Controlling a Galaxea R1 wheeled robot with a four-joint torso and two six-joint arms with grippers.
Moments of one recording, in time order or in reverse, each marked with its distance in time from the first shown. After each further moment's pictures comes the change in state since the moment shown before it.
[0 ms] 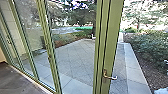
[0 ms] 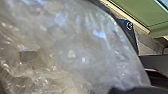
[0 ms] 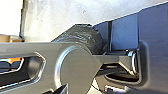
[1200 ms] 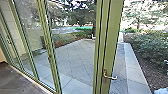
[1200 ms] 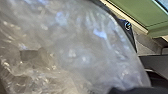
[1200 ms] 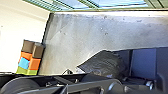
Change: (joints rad) left arm 0.000 0.009 -0.001 0.000 0.000 0.000; right arm 0.169 -0.560 0.678 -0.008 0.017 -0.011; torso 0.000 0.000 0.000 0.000
